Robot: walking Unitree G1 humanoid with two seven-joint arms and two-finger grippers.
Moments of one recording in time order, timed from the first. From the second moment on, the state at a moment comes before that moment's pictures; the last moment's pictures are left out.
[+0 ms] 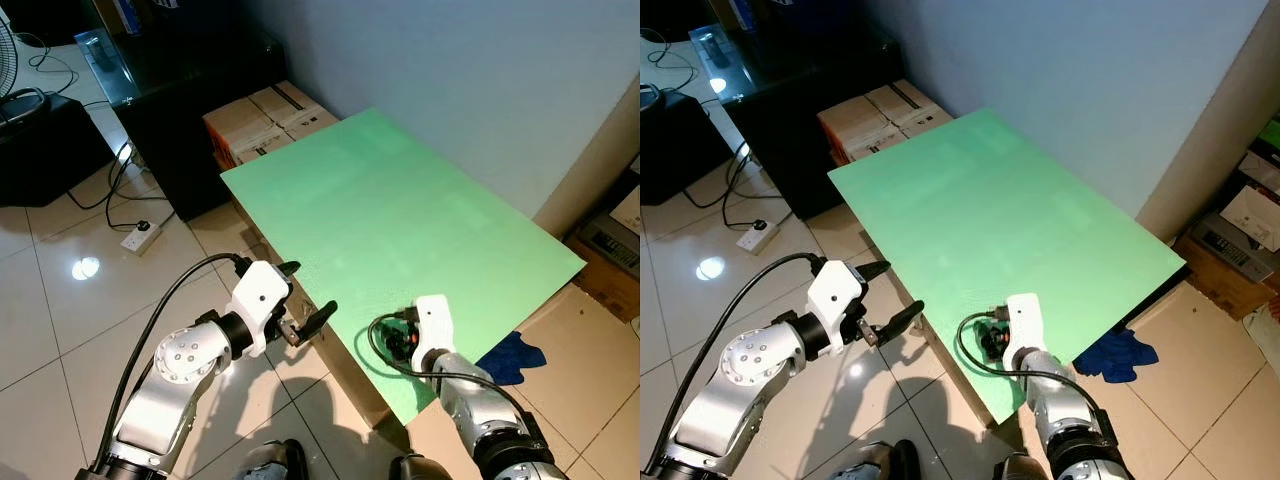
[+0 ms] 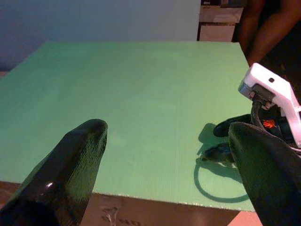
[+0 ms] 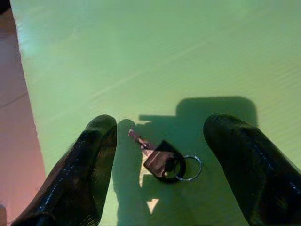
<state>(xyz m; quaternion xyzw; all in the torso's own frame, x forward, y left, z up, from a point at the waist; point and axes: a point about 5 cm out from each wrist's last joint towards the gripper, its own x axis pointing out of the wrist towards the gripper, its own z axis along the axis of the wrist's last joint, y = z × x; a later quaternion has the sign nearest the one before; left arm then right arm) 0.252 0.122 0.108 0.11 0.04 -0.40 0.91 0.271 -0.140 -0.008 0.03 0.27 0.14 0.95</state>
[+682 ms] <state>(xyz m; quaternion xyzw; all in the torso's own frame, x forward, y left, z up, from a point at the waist) 0.247 0.126 0.104 0.11 0.05 -0.40 0.91 0.244 -0.147 -0.011 0.05 0.26 0.10 0.96</state>
